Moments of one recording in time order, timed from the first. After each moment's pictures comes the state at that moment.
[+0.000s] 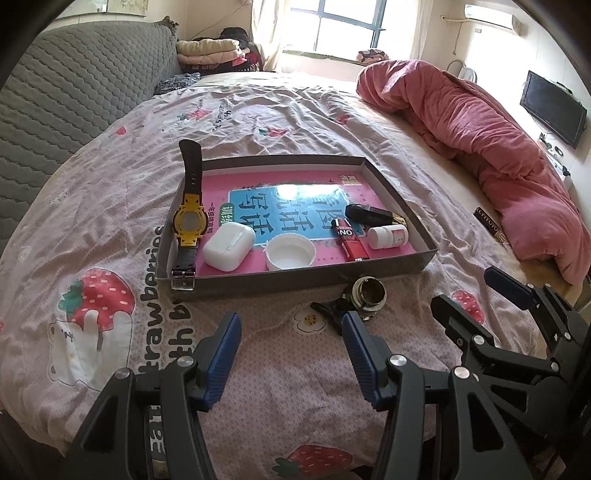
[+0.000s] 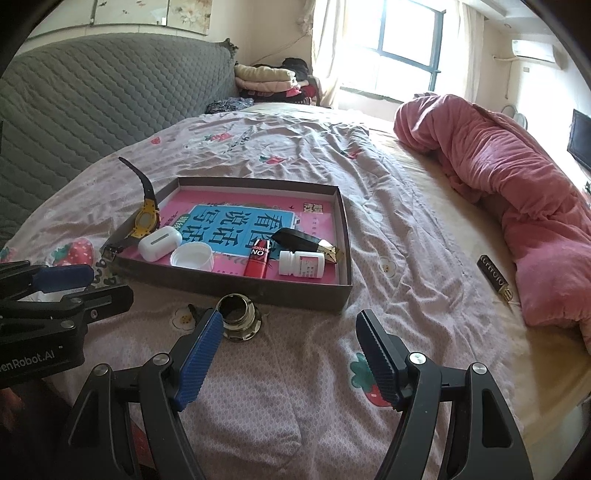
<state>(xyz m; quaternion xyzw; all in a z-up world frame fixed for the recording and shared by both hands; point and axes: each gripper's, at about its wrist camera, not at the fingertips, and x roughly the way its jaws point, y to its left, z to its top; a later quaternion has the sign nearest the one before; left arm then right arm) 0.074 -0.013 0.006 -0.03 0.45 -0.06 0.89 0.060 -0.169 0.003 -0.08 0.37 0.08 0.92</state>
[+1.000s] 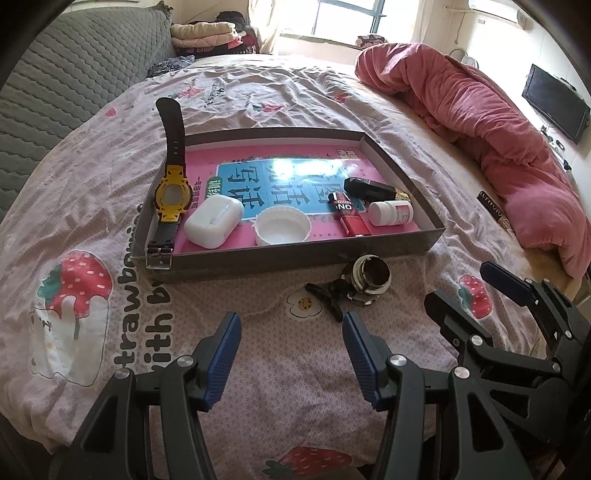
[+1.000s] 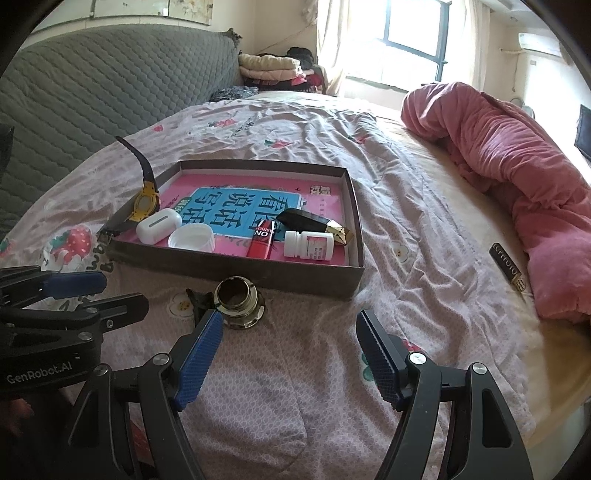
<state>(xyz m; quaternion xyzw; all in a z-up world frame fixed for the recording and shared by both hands) 0.084 -0.021 -0.022 -0.03 0.48 -0.07 0.87 0.069 -0.169 -0.019 -0.08 0.39 0.09 0.91</state>
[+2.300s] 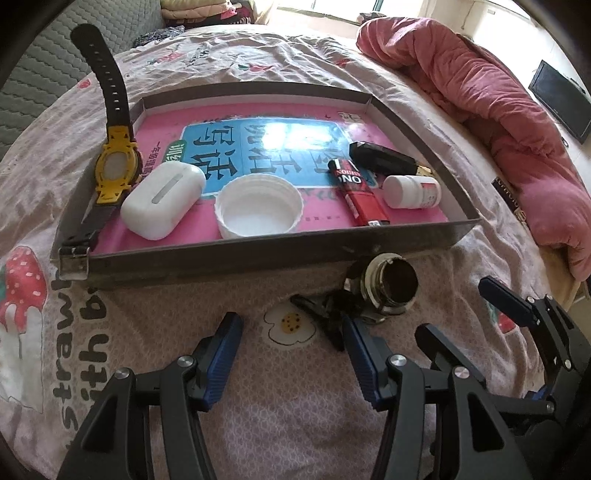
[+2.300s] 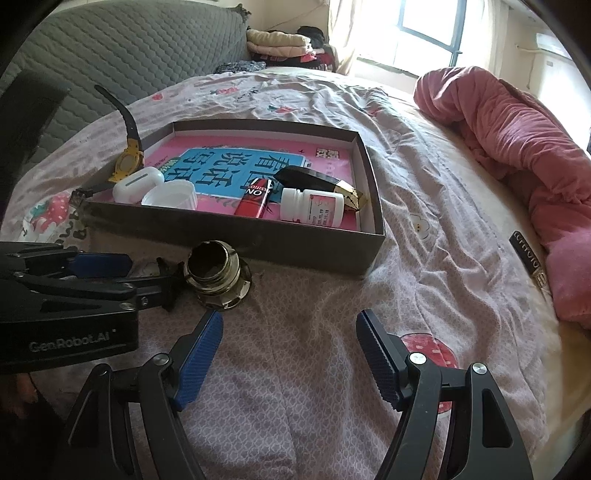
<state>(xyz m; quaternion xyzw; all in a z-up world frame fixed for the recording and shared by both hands) 0.132 -0.043 -0.075 -0.05 0.53 -0.08 0.84 0.094 -0.171 -0.063 -0.10 0.43 0.10 0.89</state>
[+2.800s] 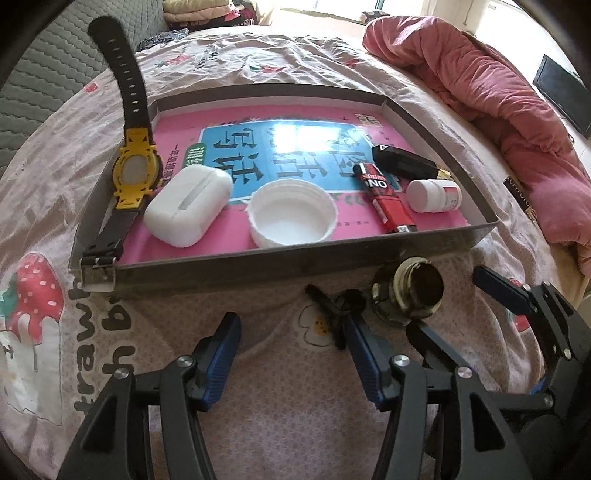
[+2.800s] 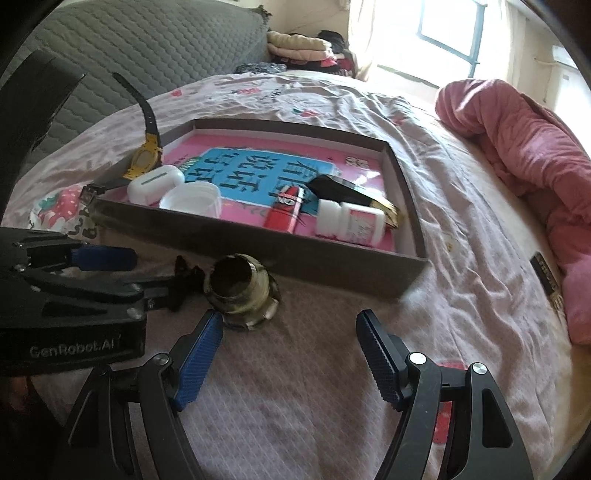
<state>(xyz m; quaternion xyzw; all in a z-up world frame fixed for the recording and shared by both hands) 0.134 -0.024 -0.074 -0.03 0.53 -0.07 0.84 0.109 -0.145 -0.072 -0.12 0.41 0.14 0.89</state>
